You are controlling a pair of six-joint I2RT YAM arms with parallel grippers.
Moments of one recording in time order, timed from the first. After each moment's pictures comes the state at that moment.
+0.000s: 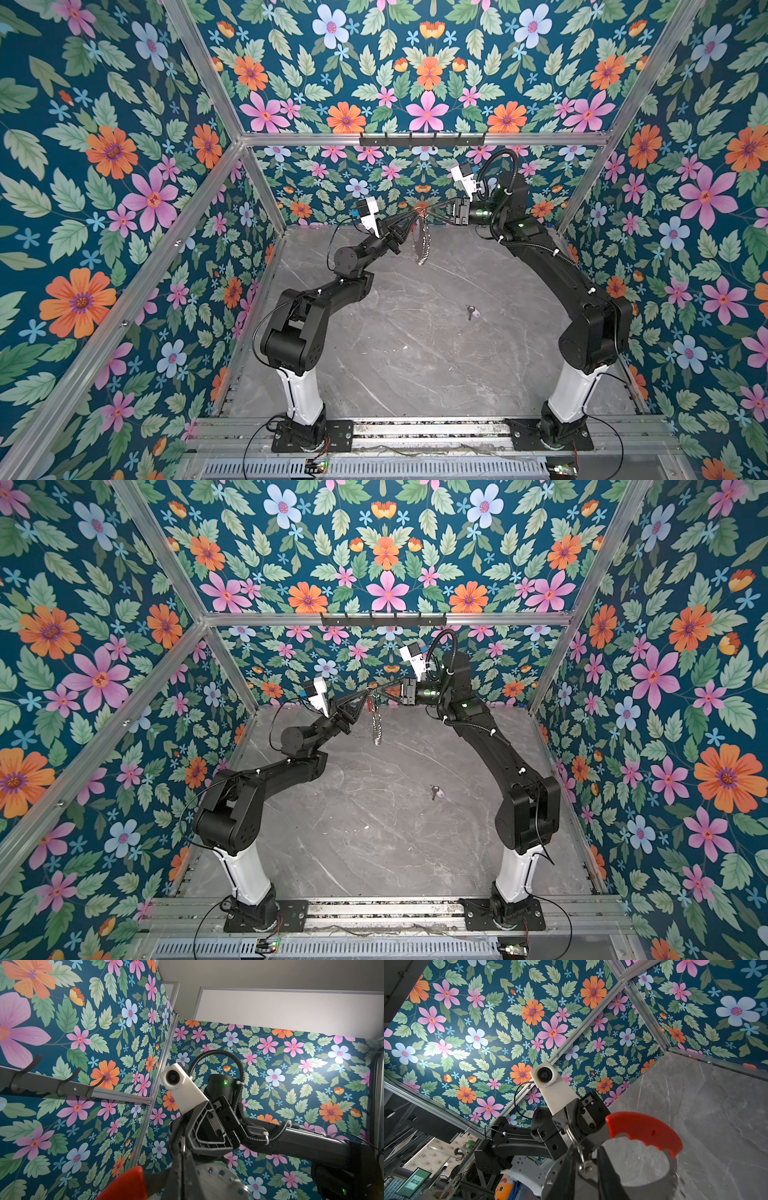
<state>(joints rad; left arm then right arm) -0.41 1.85 1.16 1.51 0.62 -0.86 0.34 1.83 1.82 -0.03 -1.07 0.67</state>
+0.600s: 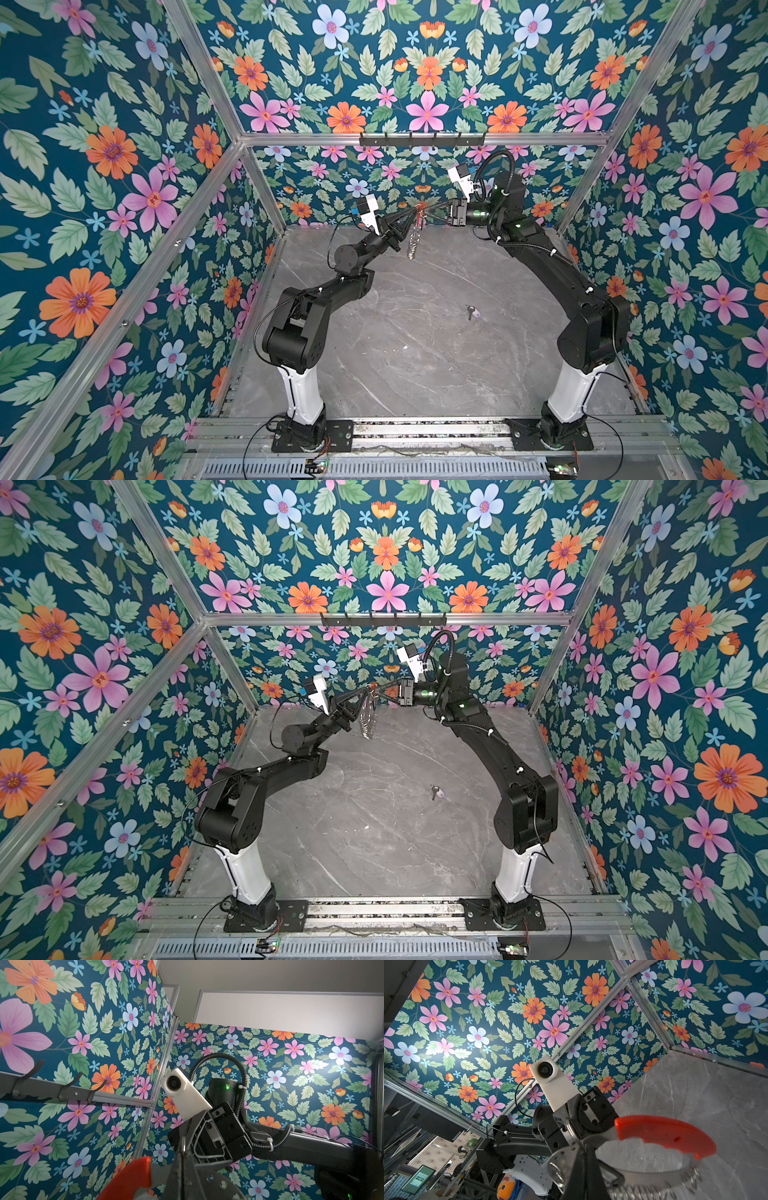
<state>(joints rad) -0.41 1.87 1.19 1.51 0.61 -0.86 0.36 1.85 1.82 -0.02 -1.06 0.67</state>
